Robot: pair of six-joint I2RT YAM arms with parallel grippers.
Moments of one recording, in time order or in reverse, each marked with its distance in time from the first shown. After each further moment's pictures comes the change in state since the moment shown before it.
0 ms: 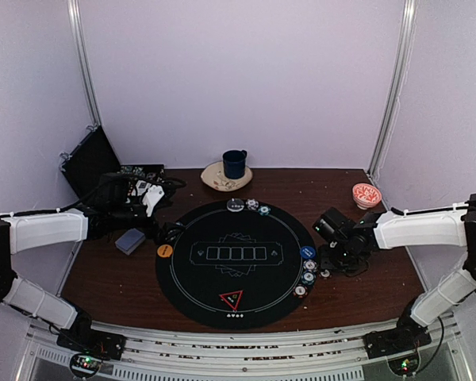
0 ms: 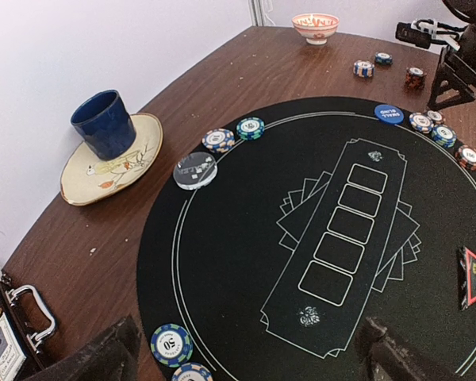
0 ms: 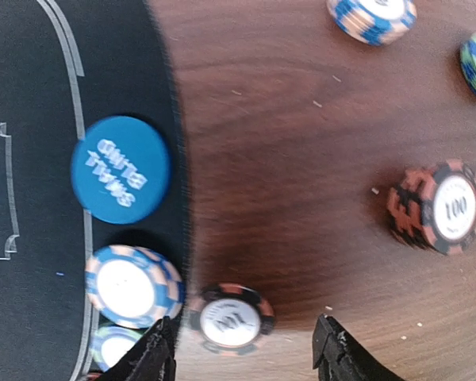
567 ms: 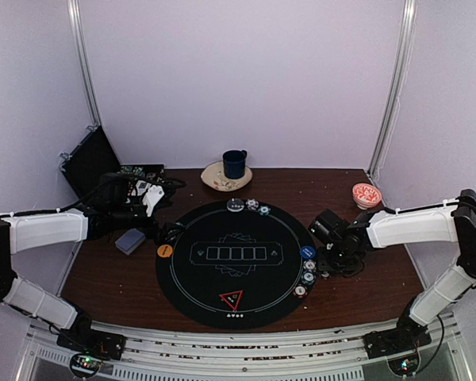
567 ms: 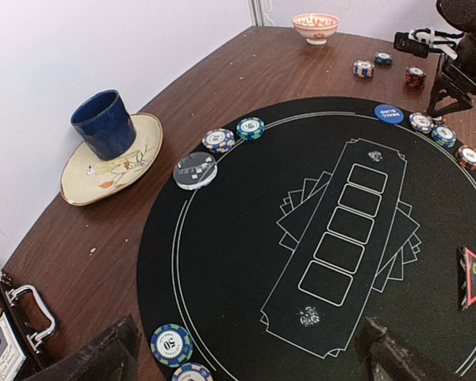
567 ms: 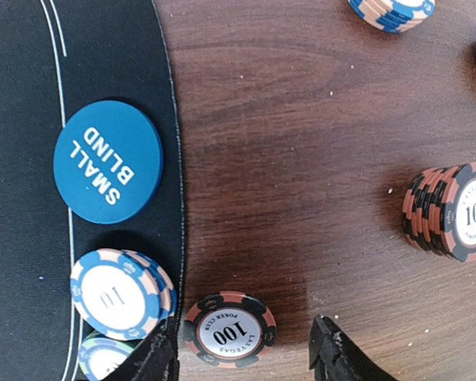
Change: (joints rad) left arm 0.000 0.000 0.000 0.000 0.000 0.000; right arm 0.003 0.063 0.021 -0.002 -0.003 -0.017
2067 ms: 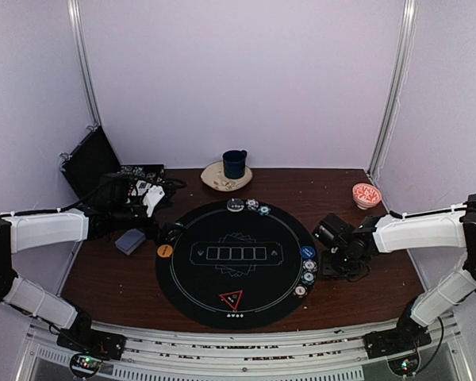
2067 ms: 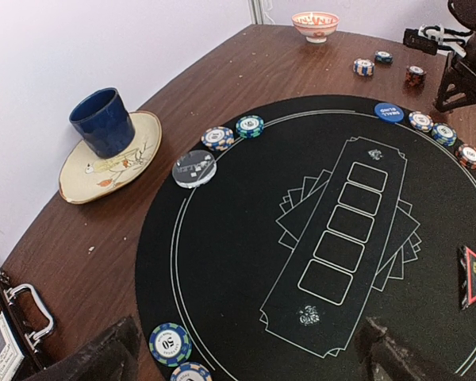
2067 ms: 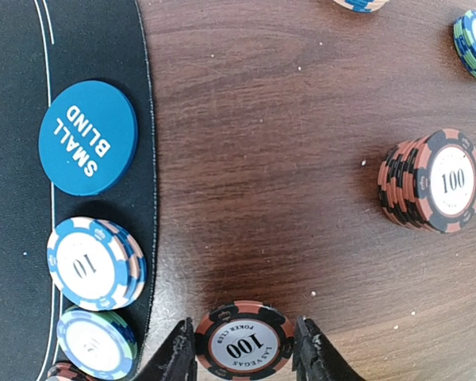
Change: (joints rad) left arm 0.000 0.006 0.000 0.000 0.000 0.000; right arm 0.016 -0.062 -0.050 -0.019 0.017 0.024
